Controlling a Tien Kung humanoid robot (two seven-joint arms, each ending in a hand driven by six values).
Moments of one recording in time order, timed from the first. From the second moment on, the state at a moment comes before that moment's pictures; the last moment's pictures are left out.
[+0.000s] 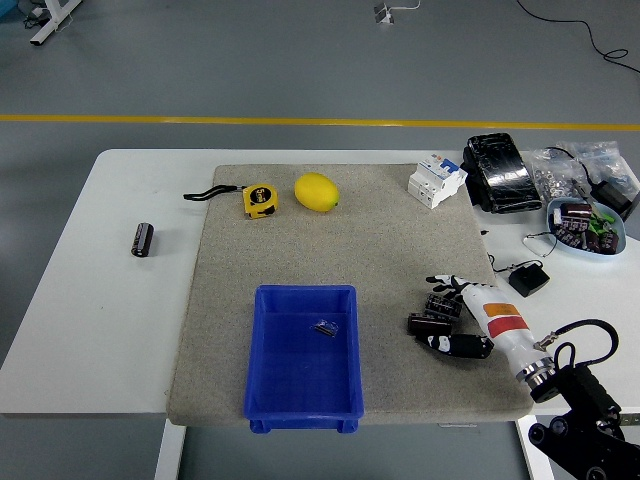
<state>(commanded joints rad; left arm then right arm) -0.09 0.09 -0.43 -0.25 1.25 0.23 0.27 0.43 -0.23 0.56 0.80 -1.54 -0.65 0.42</state>
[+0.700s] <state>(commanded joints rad) -0.09 0.09 -0.42 -0.25 1.25 0.23 0.27 0.45 -0.22 0.52 0.76 -1.48 -0.65 0.43</state>
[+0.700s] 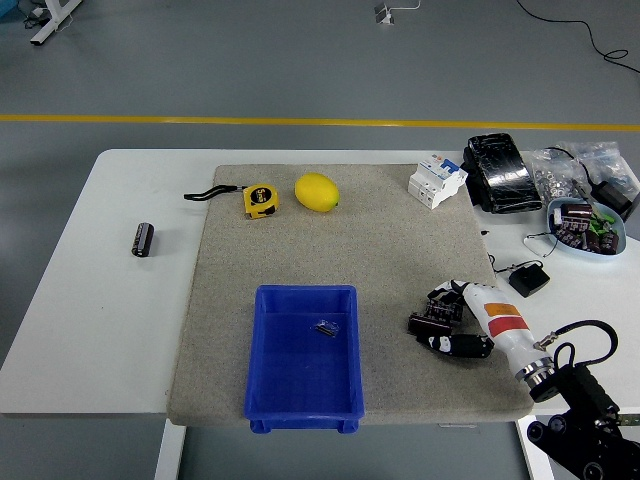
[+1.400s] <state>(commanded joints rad) -0.09 0.09 -0.42 -0.25 1.27 0.22 0.27 0.45 -0.22 0.51 0.74 -1.45 -0.65 0.43</state>
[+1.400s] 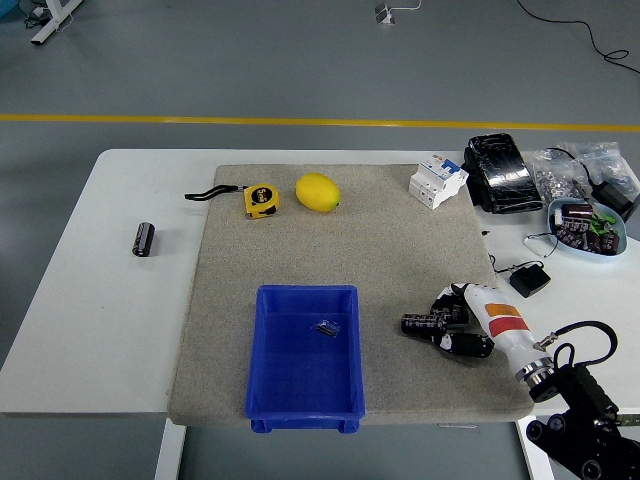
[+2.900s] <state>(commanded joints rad) -0.10 0.10 -0.42 -0.25 1.30 0.21 0.27 0.46 -0.23 0.56 0.77 -1.47 -0.64 0.43</state>
